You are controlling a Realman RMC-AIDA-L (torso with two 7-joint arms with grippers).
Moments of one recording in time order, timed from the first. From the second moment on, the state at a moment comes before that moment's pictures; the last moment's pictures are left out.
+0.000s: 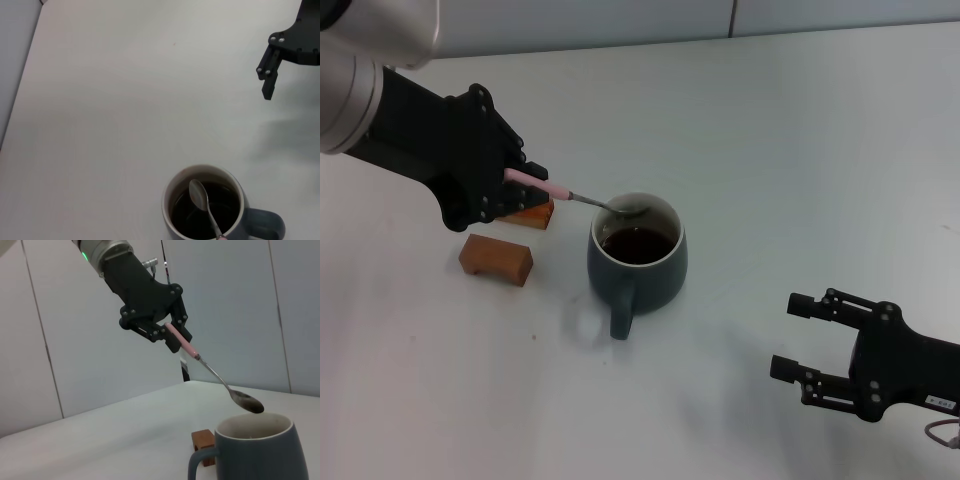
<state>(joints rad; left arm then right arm) -0.60 -2.07 1.20 1.73 2.37 1.87 -1.90 0.31 2.08 -0.46 -0.36 -2.09 -1.74 0.80</state>
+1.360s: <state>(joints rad) -0.68 -2.08 1.54 1.64 2.58 1.70 -1.92 0.32 2.08 -0.46 -0.36 -2.09 -1.74 0.81</state>
